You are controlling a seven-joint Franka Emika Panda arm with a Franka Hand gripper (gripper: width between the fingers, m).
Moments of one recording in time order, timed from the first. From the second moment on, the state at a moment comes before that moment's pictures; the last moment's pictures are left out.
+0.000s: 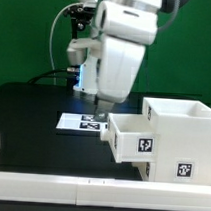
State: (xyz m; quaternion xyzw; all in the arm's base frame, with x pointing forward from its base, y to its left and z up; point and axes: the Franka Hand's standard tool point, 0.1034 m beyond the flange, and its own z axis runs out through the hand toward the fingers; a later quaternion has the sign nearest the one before) arm 0.577 -0.048 0.097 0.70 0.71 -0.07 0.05
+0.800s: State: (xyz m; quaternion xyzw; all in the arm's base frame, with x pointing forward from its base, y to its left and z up) arm 0.545 -0.021 0.070 0.72 0.69 -0.08 0.03
